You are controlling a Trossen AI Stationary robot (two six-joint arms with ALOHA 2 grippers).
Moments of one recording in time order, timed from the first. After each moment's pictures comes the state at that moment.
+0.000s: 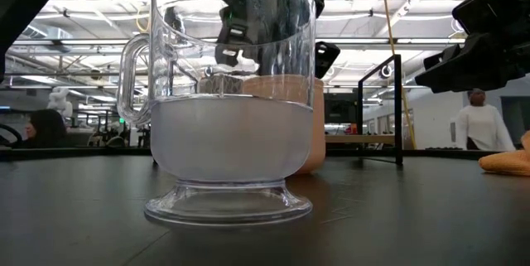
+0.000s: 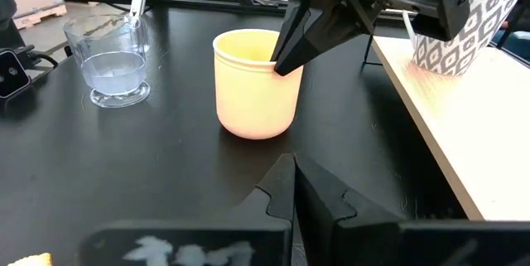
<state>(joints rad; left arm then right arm) 0.09 2.11 1.67 -0.64 0.60 0.93 0.38 0.80 0.02 0.52 0.31 0.04</state>
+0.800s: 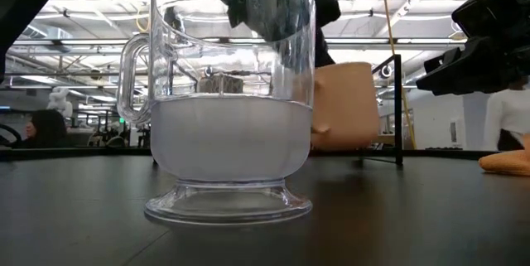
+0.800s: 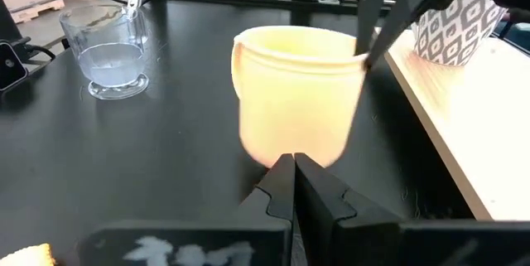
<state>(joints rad) 0.13 2.08 1.67 -0.41 0.44 0.34 0.38 0.80 0.02 0.50 0.31 0.05</state>
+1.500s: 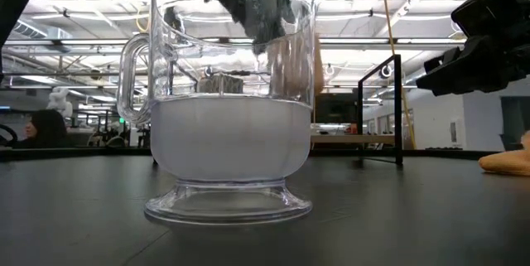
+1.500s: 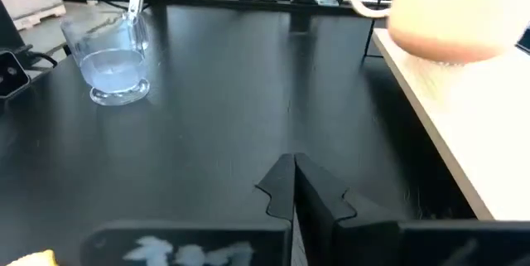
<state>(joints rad) 0.32 1.87 1.67 -0.60 0.34 0.21 0.38 0.80 0.02 0.51 0.31 0.07</state>
